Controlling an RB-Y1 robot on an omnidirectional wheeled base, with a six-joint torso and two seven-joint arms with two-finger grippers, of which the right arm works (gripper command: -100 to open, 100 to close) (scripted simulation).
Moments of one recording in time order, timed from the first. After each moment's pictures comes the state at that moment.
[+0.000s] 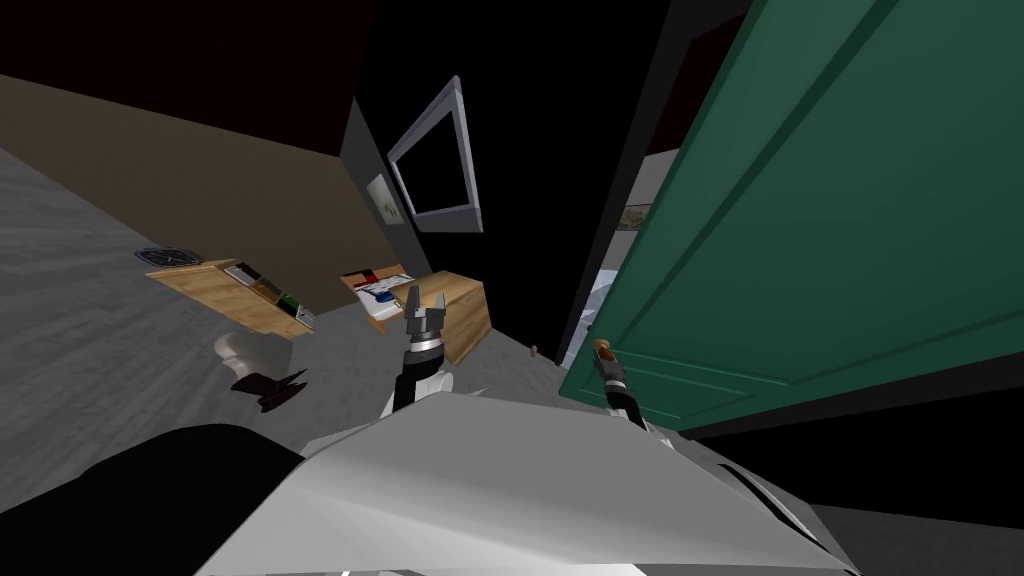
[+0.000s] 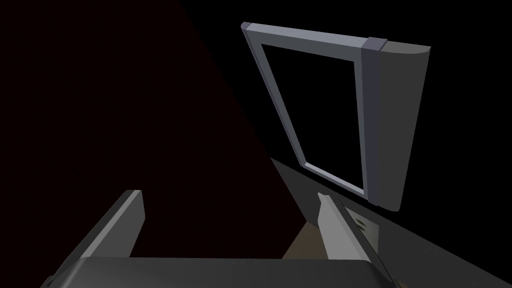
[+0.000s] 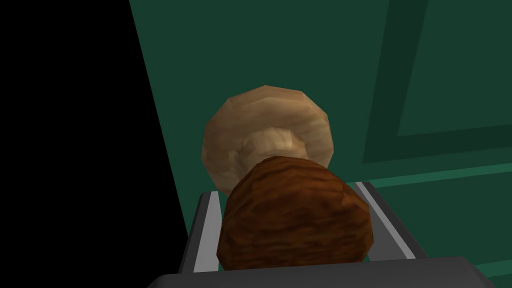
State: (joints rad) arm -0.18 -0.34 0.11 -0.40 -0.40 -0.94 -1.69
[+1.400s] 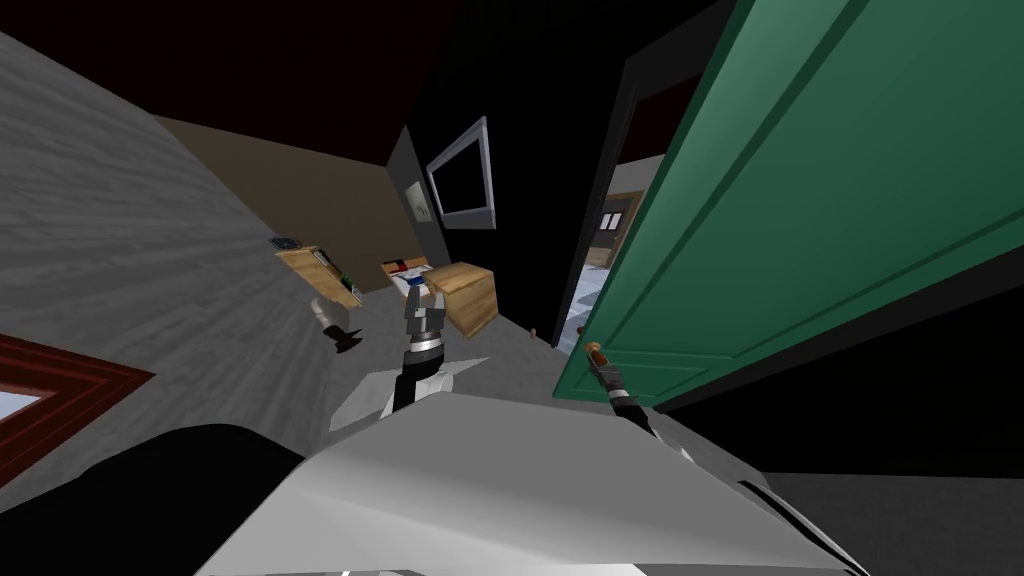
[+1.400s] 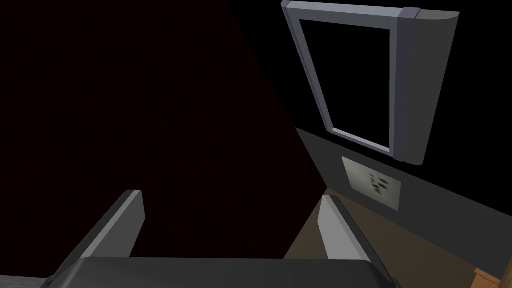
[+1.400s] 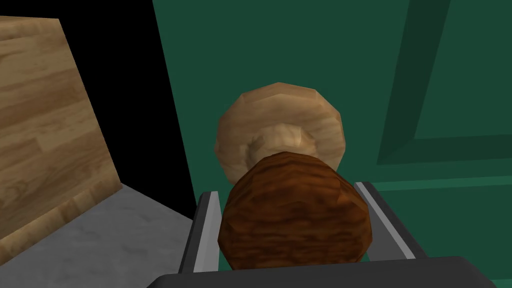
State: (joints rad) arm -0.10 -0.43 0.30 -0.45 -0.28 -1.05 -1.88
